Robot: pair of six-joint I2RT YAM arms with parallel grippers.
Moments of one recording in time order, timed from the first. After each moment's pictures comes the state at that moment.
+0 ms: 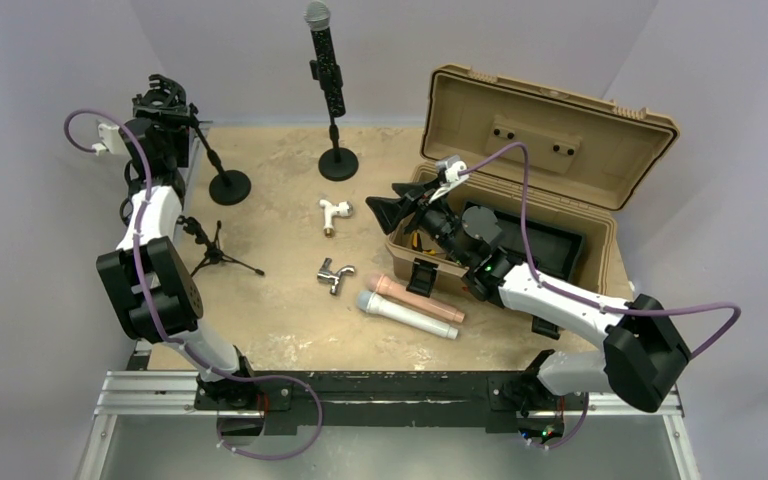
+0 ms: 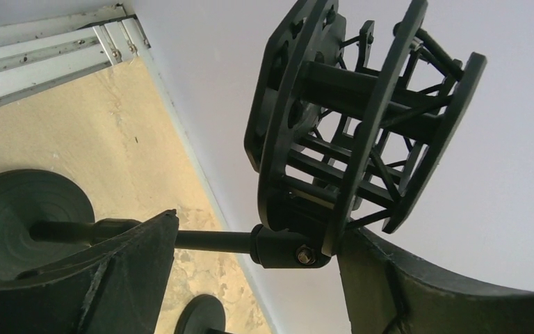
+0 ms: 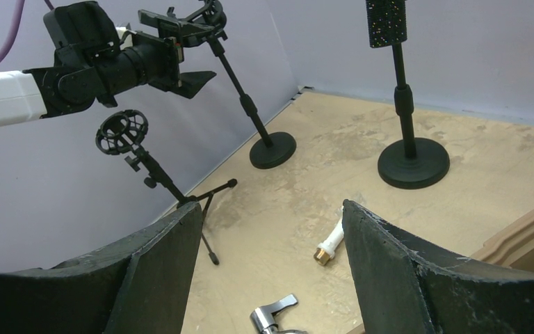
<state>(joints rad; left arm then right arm) 0.36 1.68 1.27 0.17 0.02 -1.17 0.77 1.29 0.77 0.71 0.02 0.39</state>
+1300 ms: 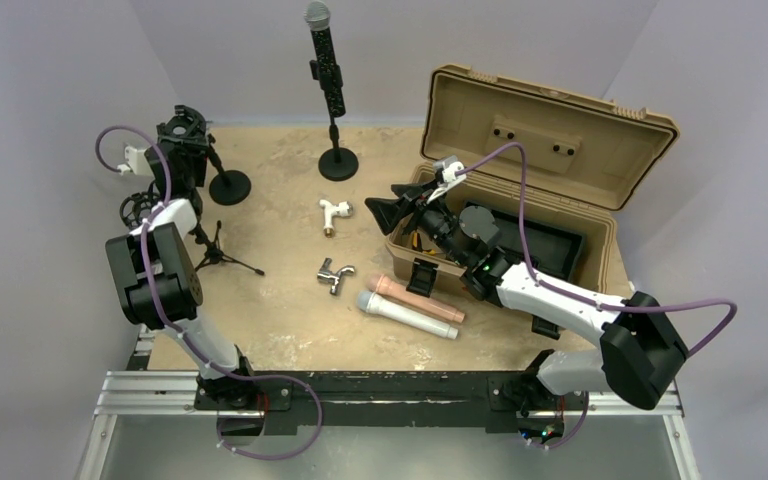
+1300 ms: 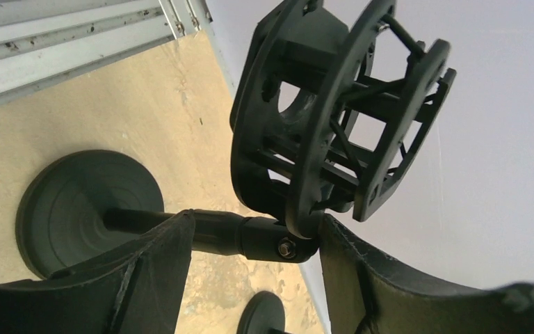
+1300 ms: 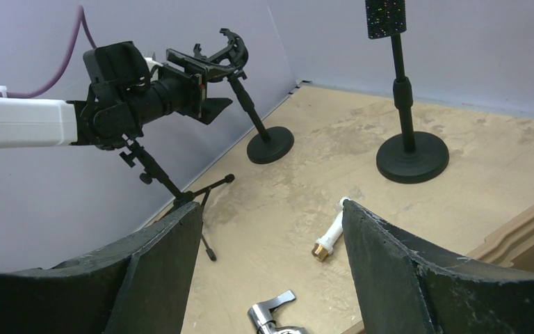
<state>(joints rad) 0.34 1.76 1.10 0.33 -0.01 -1.11 0.77 1.31 0.77 0.71 0.02 0.39</state>
